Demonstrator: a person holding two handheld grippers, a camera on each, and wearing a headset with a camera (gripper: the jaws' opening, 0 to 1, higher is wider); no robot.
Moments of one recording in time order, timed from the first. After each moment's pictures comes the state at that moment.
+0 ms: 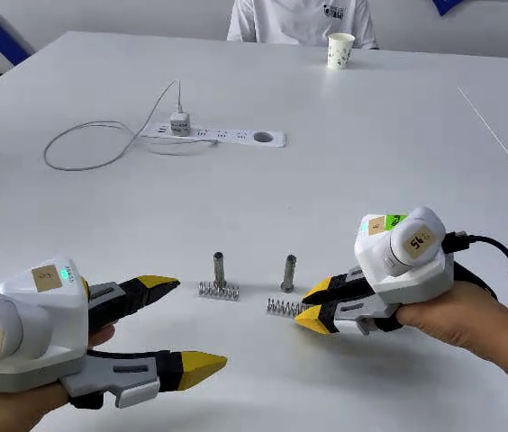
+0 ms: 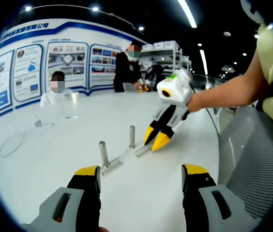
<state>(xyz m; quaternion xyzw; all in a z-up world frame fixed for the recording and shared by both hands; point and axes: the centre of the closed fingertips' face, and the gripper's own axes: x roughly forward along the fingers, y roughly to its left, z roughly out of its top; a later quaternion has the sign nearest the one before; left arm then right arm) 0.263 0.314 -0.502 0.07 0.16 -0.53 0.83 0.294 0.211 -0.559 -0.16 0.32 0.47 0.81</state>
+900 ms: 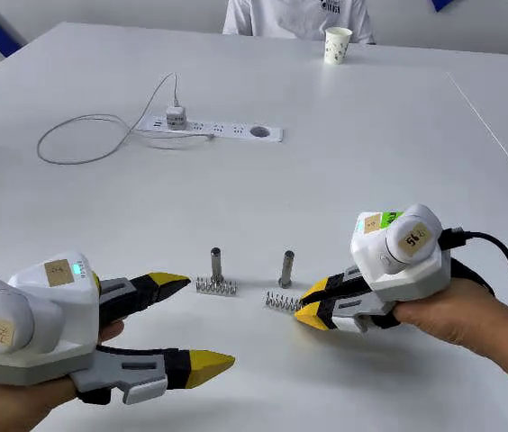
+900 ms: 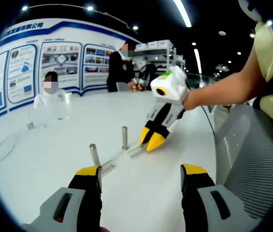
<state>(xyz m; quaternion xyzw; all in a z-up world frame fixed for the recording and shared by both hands) 0.258 0.298 -0.505 0.08 0.16 -0.56 0.81 0.288 0.210 -0.558 -0.17 0.33 0.47 0.80</state>
